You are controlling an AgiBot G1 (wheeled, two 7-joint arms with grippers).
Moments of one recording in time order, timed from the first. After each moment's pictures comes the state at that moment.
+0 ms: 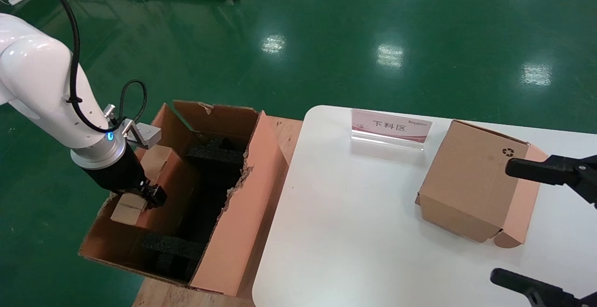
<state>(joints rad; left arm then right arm) -2.20 0.77 2.22 -1.02 1.51 1.18 -1.84 1.07 -0.61 -0.28 1.28 -0.73 -1.50 0.19</state>
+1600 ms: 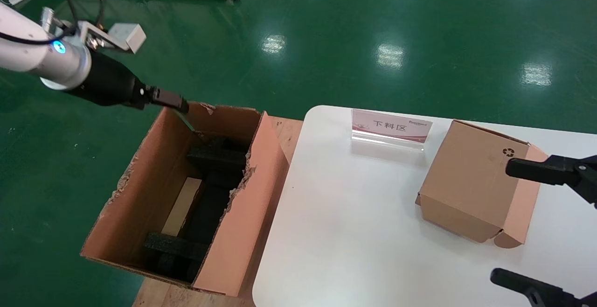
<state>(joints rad) -2.37 0.60 1.92 -1.03 1.48 1.05 -1.70 1.07 -0.61 -0.28 1.28 -0.73 -1.50 0.19</state>
